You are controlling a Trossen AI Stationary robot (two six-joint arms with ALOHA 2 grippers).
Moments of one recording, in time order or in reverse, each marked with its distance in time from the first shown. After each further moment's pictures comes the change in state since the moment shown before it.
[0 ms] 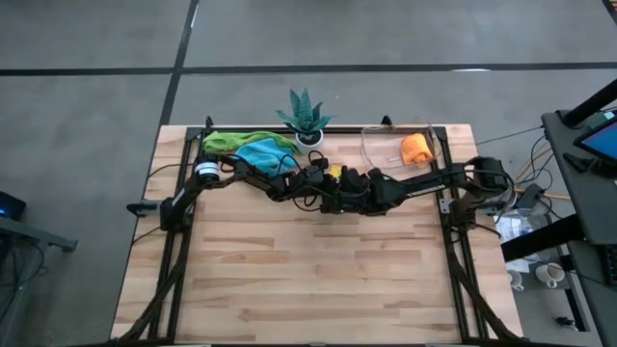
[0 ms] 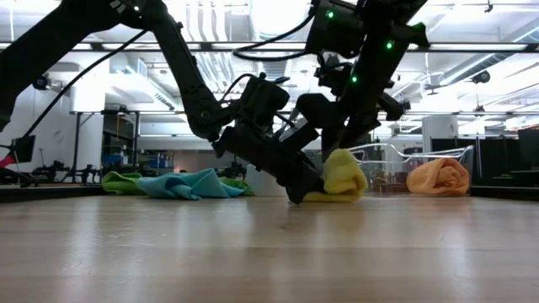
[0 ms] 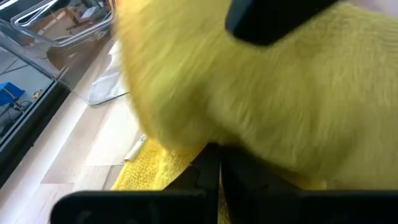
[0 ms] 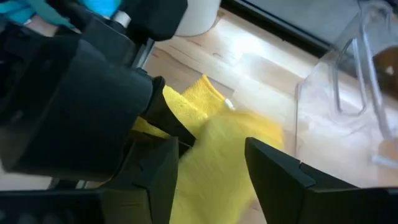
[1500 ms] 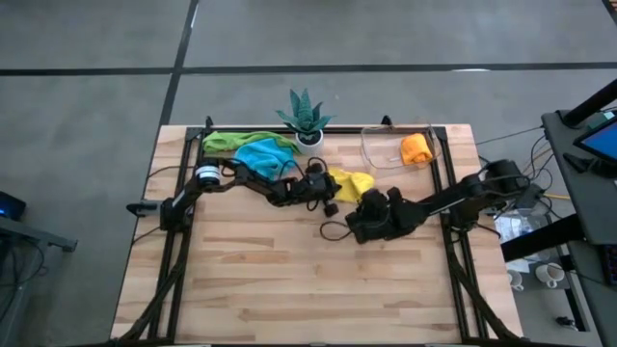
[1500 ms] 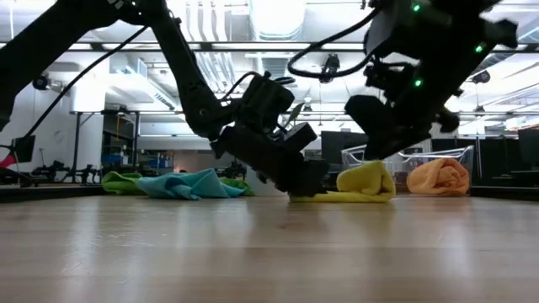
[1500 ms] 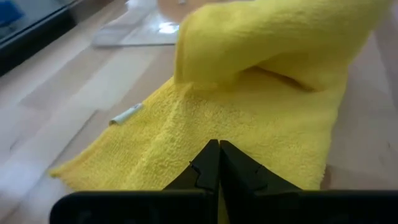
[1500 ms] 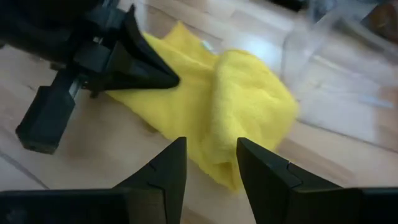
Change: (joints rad) left arm -0.055 0.003 0.000 -0.061 -0.119 -0.383; right arm 0.215 -0.126 -0.265 0.023 0.085 0.262
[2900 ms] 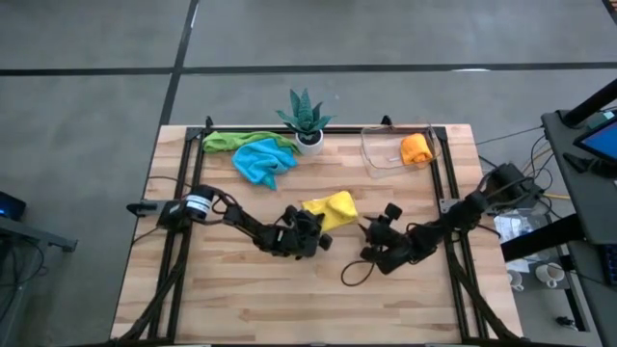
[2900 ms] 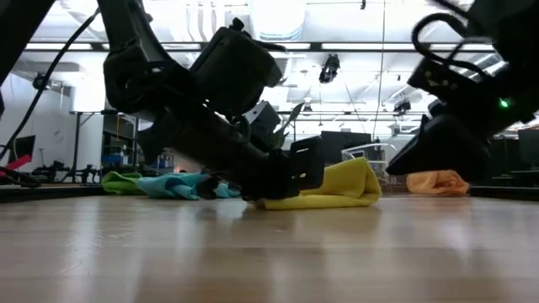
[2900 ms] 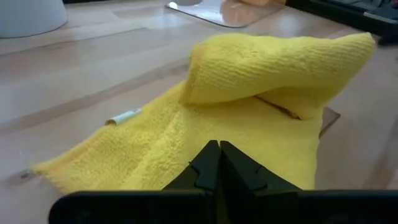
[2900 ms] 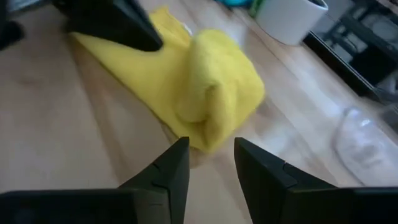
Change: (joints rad) left arm -0.404 -0.047 -0.114 -0.052 -0.695 -0.688; right arm 0.271 -0.003 -0.258 0.474 0.120 -0.517
